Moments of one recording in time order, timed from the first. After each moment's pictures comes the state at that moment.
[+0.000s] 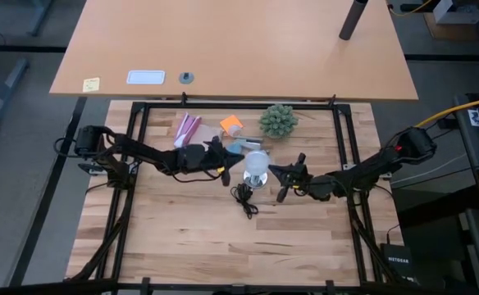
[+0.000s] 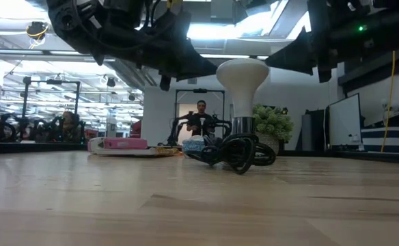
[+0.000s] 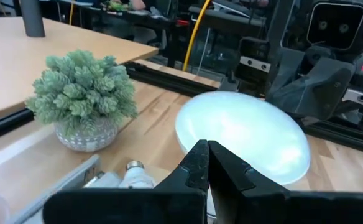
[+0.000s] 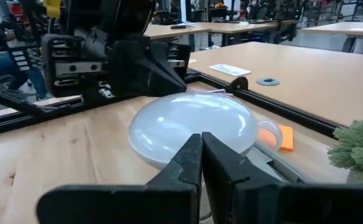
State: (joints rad) left arm 0.03 1.64 0.69 0.81 -0.24 -0.23; right arm 0.36 1.38 0.38 0.87 0.85 0.21
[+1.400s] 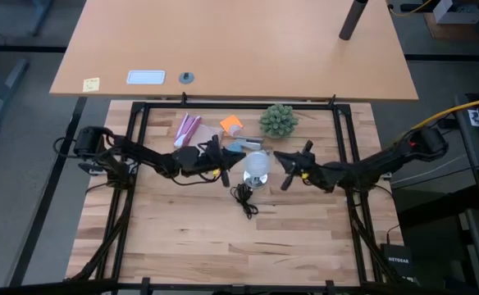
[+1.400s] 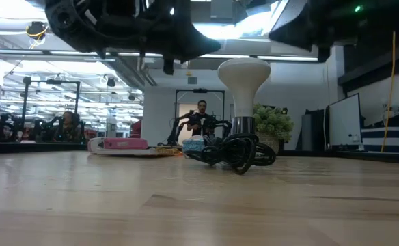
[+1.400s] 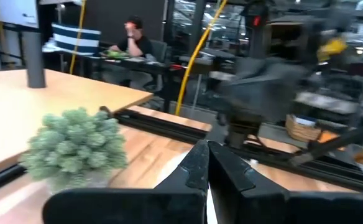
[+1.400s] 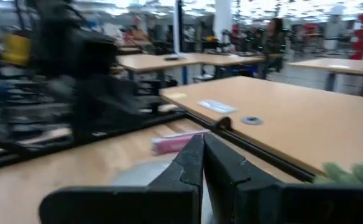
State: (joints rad) left arm -0.01 1.64 0.69 1.00 -0.30 -0.15; right arm 0.28 1.19 0.37 0.88 0.80 0.02
